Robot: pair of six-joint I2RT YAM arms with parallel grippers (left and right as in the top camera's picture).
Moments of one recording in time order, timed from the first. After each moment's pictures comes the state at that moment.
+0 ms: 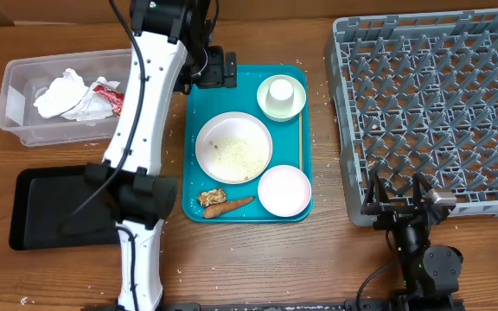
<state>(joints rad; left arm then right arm) -0.26 2.25 2.59 -1.68 0.07 -0.30 0.07 0.01 0.02 -0.04 -0.02 0.30</state>
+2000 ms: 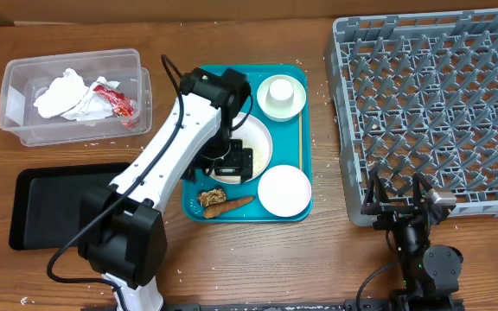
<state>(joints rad) -0.45 1.90 1.66 -1.56 0.07 -0.46 0.07 0.01 0.02 -0.04 -0.02 0.30</state>
